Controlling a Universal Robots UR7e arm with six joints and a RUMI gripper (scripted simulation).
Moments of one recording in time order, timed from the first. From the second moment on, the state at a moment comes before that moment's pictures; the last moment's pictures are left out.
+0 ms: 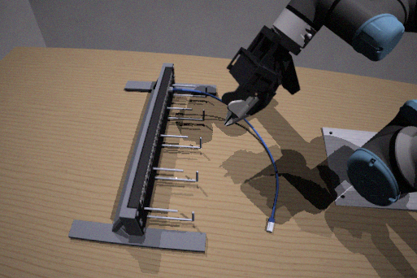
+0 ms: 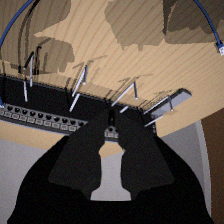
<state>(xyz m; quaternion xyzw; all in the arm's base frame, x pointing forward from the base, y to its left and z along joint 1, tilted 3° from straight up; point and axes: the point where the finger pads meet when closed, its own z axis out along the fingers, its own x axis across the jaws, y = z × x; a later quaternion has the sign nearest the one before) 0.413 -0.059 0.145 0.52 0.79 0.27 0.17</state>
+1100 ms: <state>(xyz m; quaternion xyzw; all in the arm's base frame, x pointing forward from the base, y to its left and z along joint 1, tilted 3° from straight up) 0.334 0.094 0.101 0.22 0.97 0.06 0.03</state>
